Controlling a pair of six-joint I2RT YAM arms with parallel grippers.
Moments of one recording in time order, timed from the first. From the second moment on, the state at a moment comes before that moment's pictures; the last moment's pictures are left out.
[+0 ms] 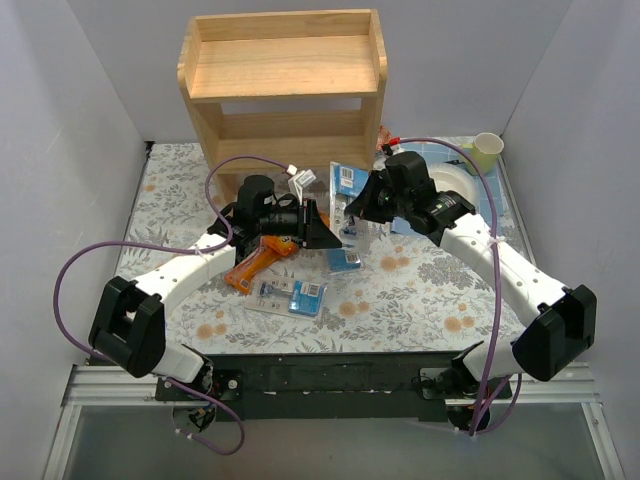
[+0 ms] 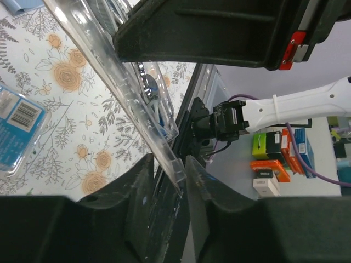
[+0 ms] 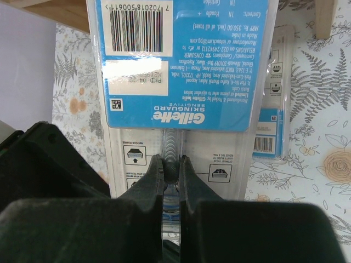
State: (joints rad) left arm -0.54 1.43 0.99 0.07 0.86 -0.60; right arm 0.62 1.40 1.31 -0.51 -0.09 0.71
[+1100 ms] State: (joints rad) left arm -0.32 1.84 1.24 0.71 1.15 -1.27; right arm 0.37 0.95 1.15 -0.67 0.11 -0.19
